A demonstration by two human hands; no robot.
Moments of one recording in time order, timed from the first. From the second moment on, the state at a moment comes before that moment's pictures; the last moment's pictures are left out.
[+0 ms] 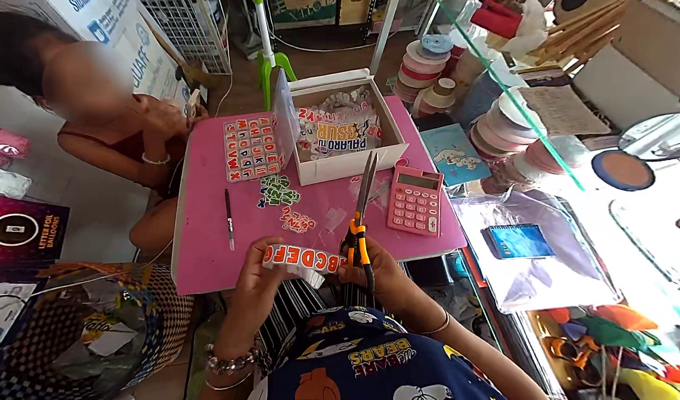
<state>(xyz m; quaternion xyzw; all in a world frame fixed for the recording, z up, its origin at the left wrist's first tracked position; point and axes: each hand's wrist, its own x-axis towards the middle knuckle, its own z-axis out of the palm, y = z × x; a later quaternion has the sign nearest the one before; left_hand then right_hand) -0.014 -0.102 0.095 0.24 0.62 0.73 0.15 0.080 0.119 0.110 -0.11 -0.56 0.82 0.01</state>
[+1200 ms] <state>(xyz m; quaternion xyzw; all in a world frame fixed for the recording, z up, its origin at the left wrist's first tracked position) -0.041 -0.018 0.118 0.24 0.67 0.63 0.30 0.142 0.188 0.075 -0.09 -0.68 0.70 -0.22</state>
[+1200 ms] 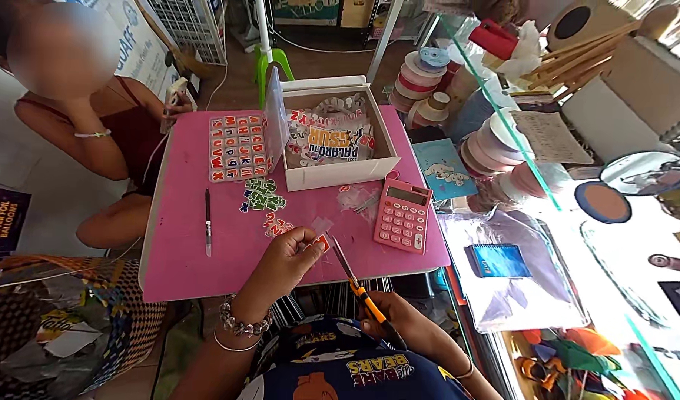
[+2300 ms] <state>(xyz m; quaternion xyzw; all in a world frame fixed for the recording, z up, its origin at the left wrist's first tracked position) -0.039 -0.018 0.120 0.24 0.66 0.65 0.30 0.146 0.182 0.078 -0.13 -0.69 0.68 -0.20</state>
